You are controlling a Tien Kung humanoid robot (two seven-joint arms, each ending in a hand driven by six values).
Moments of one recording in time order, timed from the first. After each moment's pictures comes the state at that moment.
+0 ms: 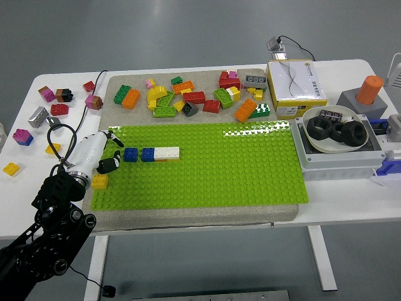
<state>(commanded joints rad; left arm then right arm) -0.33 0.10 -1.14 -1.12 2.15 0.16 0.25 0.12 -0.09 1.63 0.18 -1.35 0.05 -0.31</state>
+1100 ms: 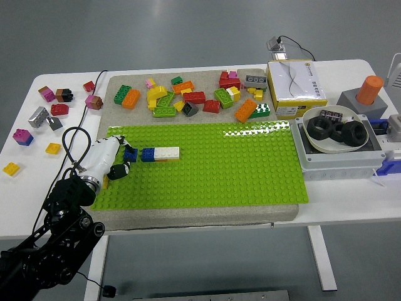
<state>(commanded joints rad) -0.32 0.10 -1.07 -1.16 2.17 0.13 0.30 0.12 -0.11 1.67 0.18 -1.37 0.04 -0.31</state>
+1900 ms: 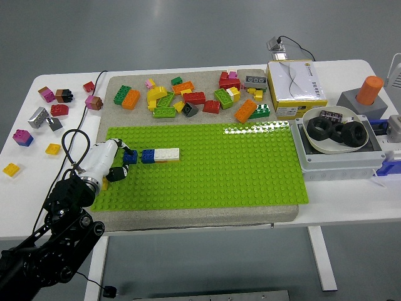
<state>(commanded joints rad) -0.33 0.10 -1.07 -1.13 2.15 0.10 0.32 0.12 -0.12 1.69 0.18 -1.37 0.02 -0.29</state>
